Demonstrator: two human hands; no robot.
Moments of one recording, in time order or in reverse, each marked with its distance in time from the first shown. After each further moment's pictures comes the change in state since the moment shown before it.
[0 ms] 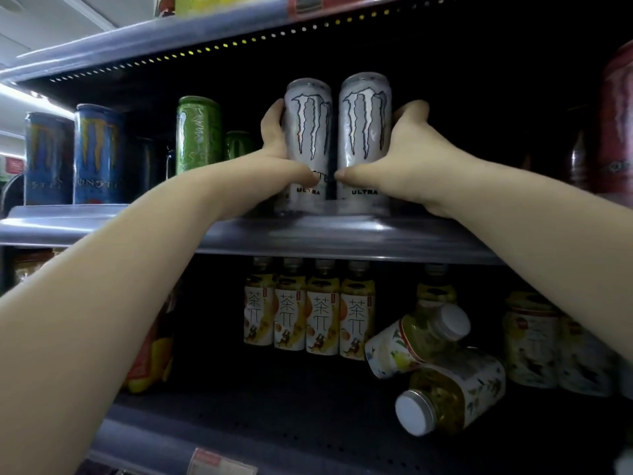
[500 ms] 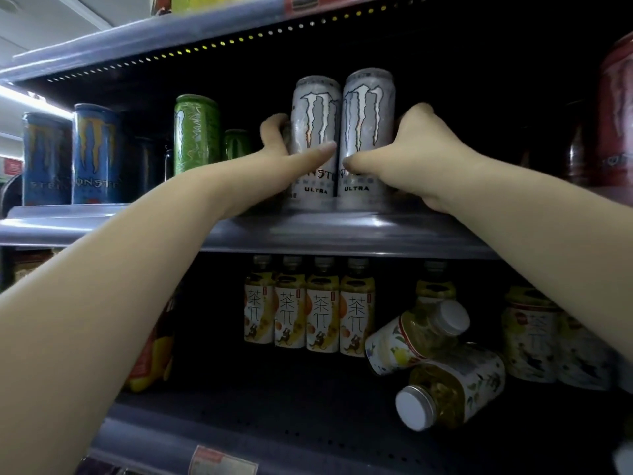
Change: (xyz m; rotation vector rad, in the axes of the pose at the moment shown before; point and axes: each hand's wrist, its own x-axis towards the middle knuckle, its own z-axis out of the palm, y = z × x) left_hand -0.001 0.002 0.005 0.104 0.052 -0.076; right_hand 0.001 0.004 0.001 -0.159 0.140 -0.038
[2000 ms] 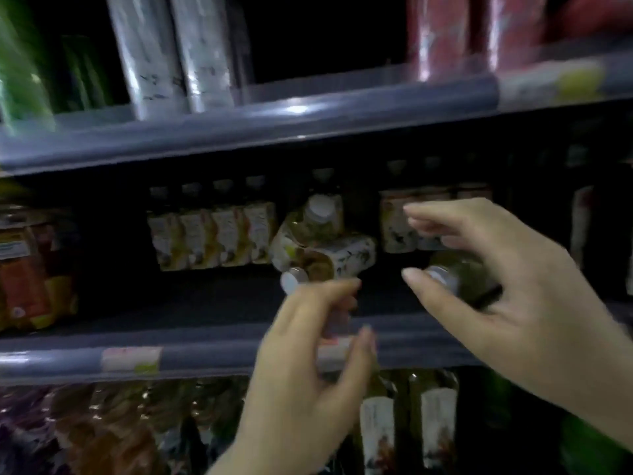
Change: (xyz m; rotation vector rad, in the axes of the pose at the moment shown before) left_hand -0.259 0.044 0.199 -0.123 0.029 0.354; right_hand -0.249 0.102 -0.136 -0.337 -0.075 -0.250
